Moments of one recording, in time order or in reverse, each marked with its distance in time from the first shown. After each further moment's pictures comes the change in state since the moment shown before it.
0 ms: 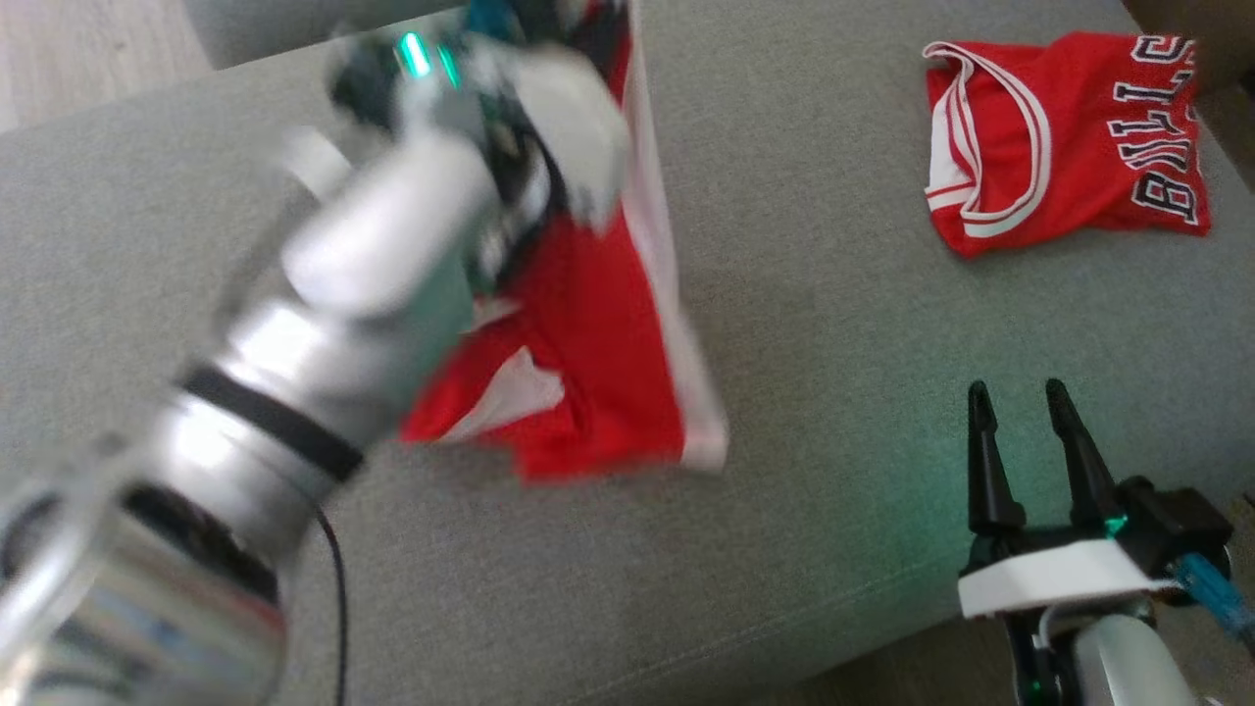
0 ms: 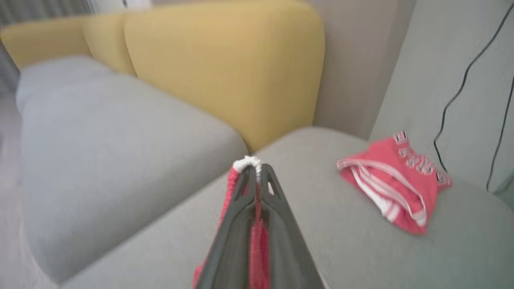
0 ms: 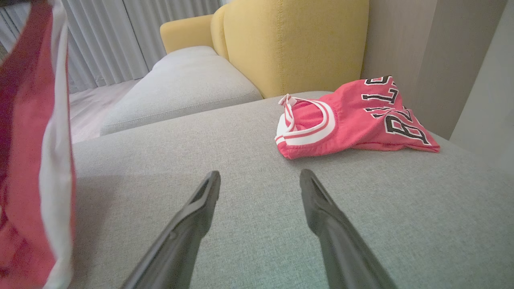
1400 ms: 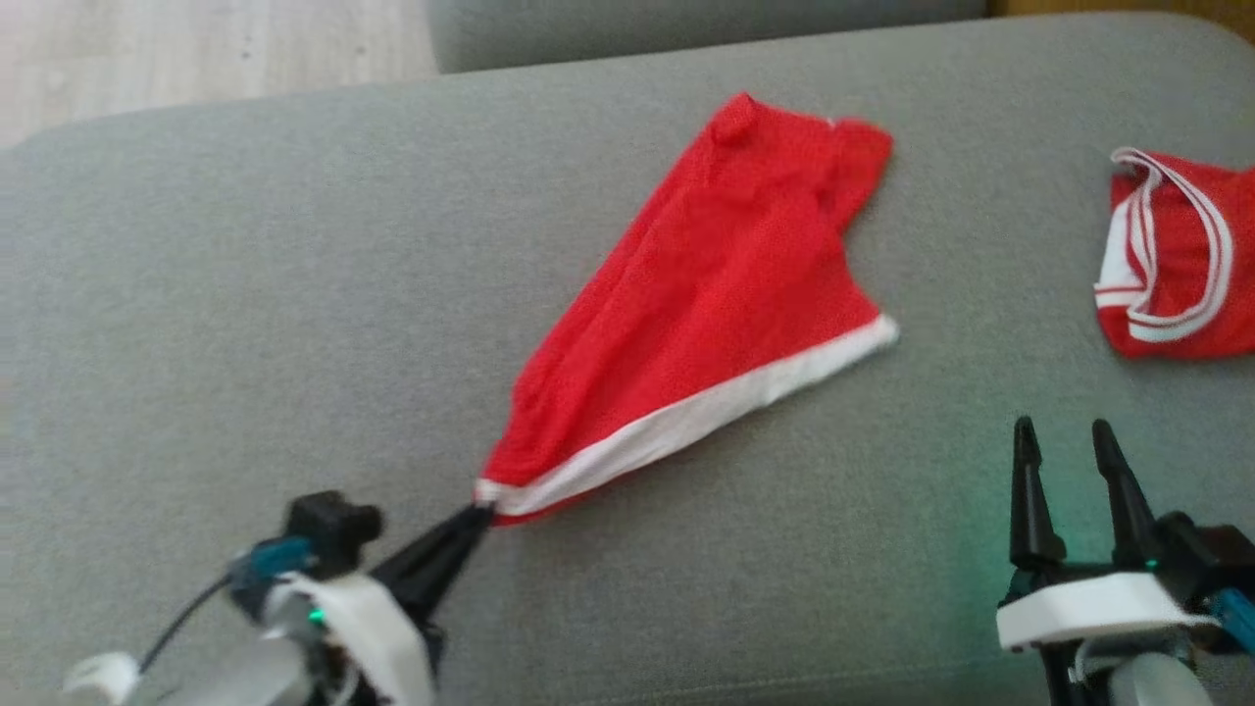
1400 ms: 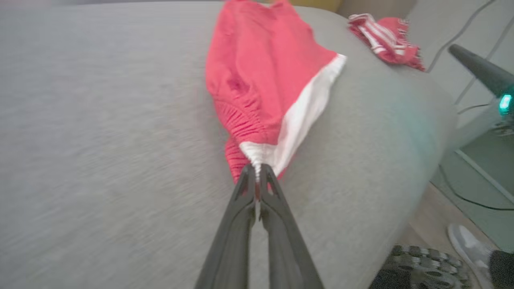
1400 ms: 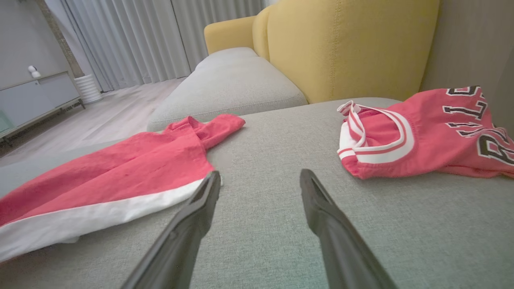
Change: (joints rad) left arm 0.737 0.488 -0.090 -0.528 -0.159 -0.147 -0.200; right arm 0.037 0.000 -0.073 0.021 -0.012 0.000 0.000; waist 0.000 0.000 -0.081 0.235
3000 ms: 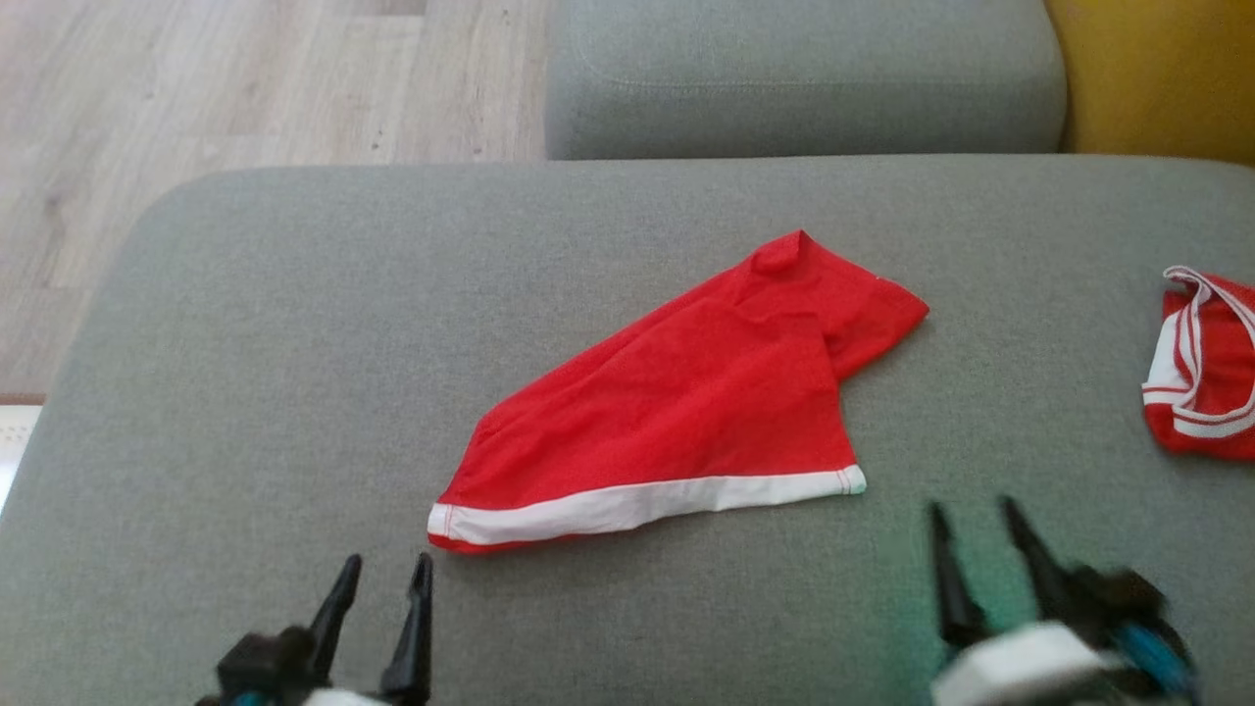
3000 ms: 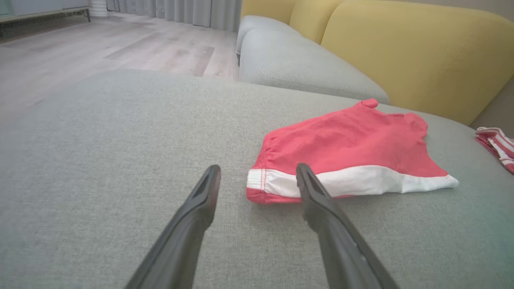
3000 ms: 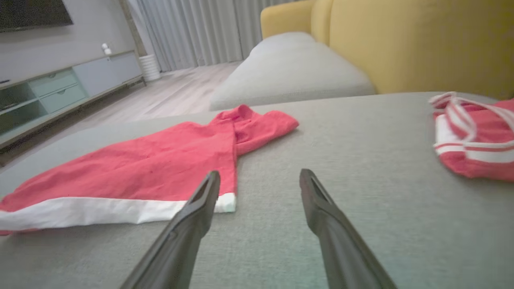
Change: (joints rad) left arm 0.566 -0.504 0.938 -0.069 0.659 -0.043 0.000; right arm 0.094 0.001 0.107 0.042 -0.011 0.000 0.026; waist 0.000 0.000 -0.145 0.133
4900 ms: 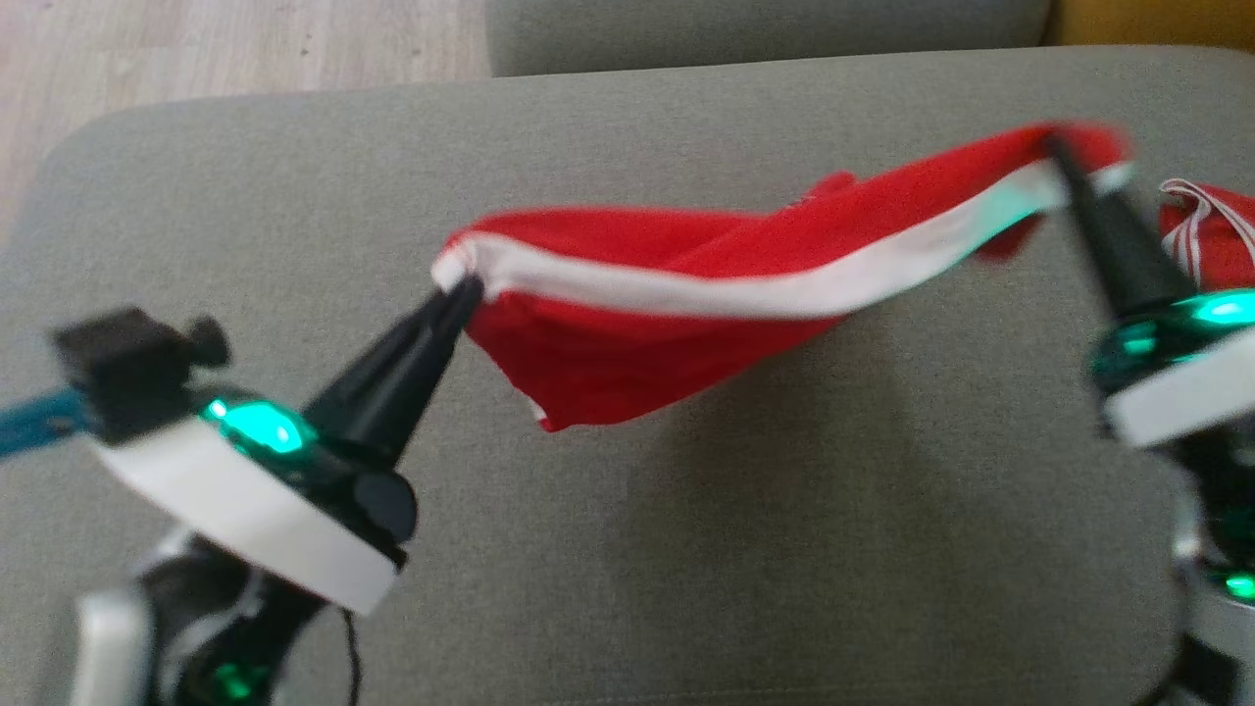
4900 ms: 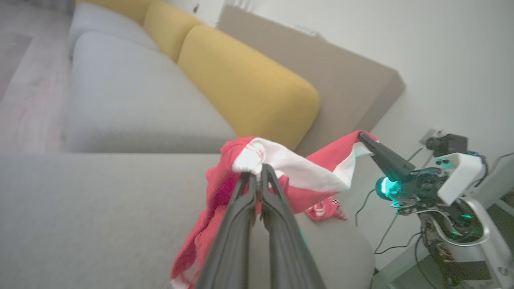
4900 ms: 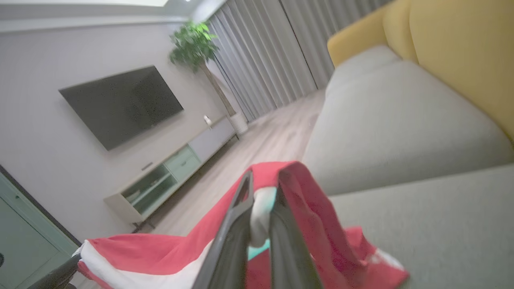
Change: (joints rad) left arm -0.279 0.091 -0.024 -0.612 -0.544 -0.025 0.713; right arm -0.342 -0.033 -0.064 -0.576 0.581 0.000 0.780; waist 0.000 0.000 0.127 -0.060
